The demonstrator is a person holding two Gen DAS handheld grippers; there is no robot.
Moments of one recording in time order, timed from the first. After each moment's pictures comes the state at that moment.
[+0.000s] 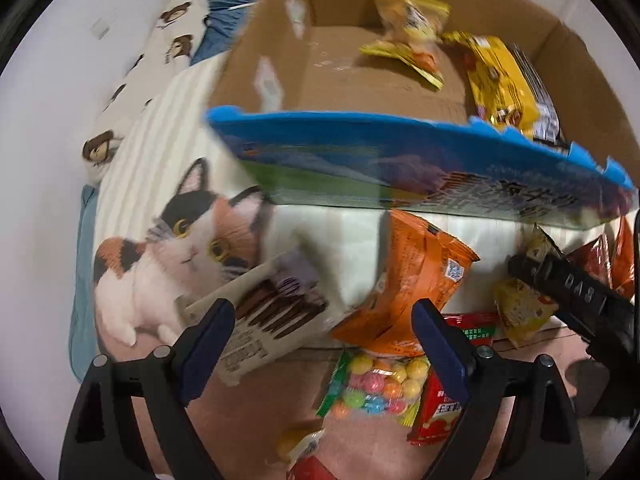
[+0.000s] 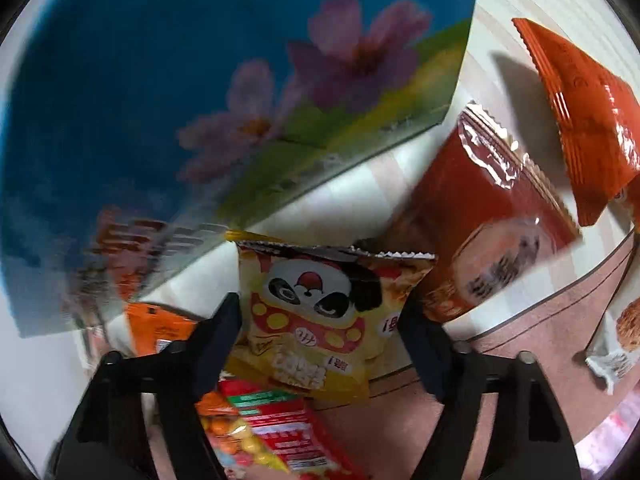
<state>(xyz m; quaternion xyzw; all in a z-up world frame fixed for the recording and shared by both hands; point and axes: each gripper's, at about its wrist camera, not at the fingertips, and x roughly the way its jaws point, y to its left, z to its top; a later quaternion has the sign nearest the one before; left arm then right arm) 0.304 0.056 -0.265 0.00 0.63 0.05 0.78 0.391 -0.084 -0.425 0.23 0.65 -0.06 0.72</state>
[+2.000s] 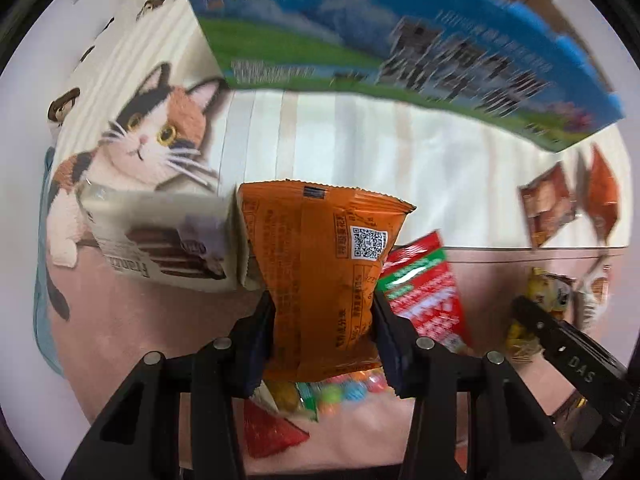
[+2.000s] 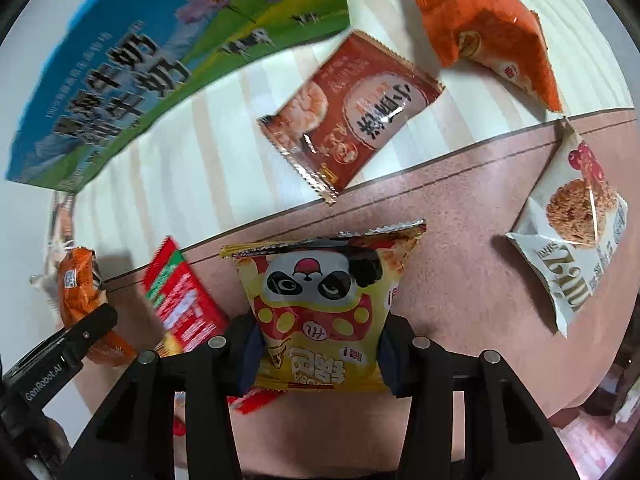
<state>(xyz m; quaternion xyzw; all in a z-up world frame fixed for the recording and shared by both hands) 0.220 0.036 -0.286 -0.06 0.66 0.00 0.75 0.275 -0.107 -0.408 0.15 0.67 -0.01 0.72</state>
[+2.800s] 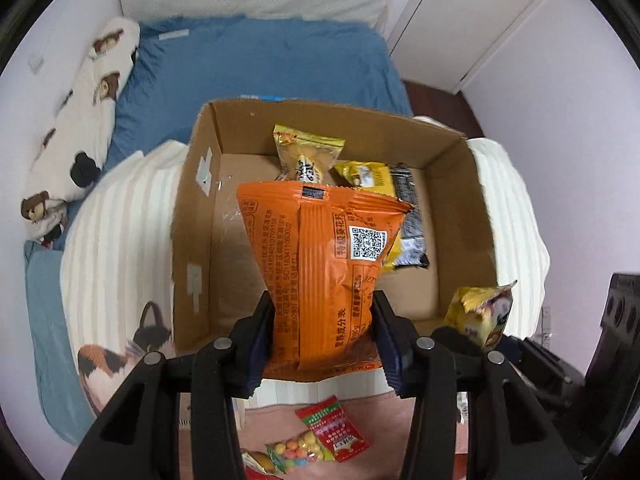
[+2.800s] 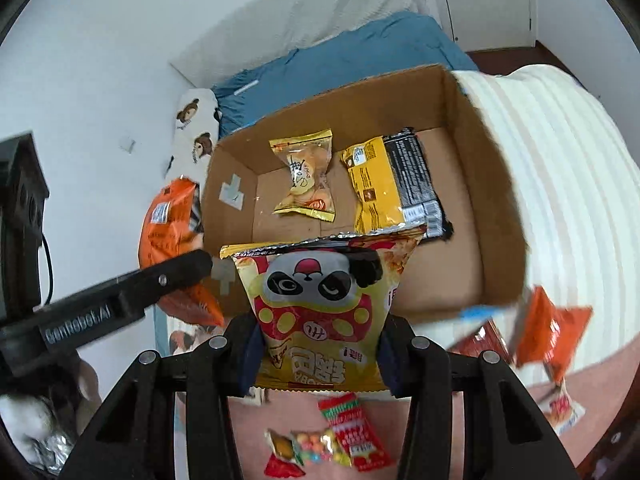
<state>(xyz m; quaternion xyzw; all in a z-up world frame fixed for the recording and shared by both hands) 0.425 0.053 -0.138 -0.10 0.62 -0.08 0.77 0.445 -0.064 -0.235 0.17 0.58 0.13 0.78</state>
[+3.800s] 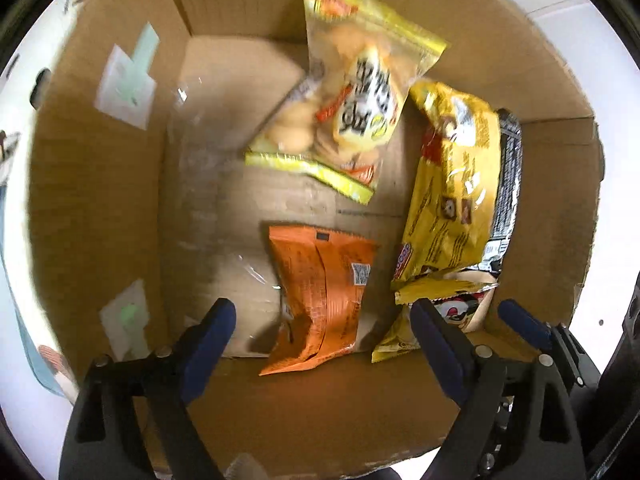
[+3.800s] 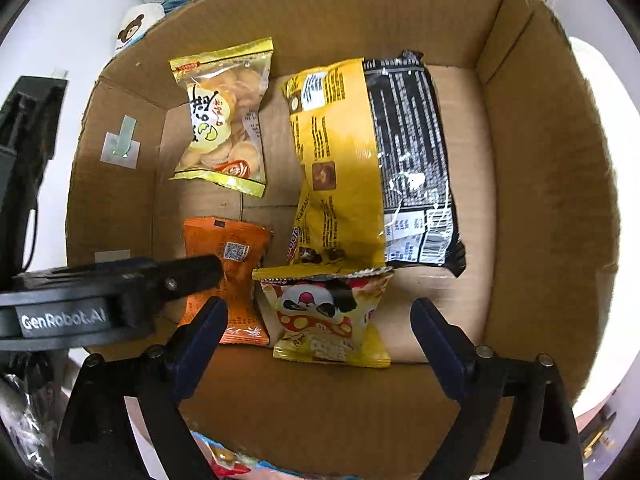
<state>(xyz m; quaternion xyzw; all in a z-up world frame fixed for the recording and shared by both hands) 0.483 0.065 -0.267 -0.13 0.75 -0.07 0.65 0.543 -0.034 -0.361 0.06 0.71 0.09 0.70</state>
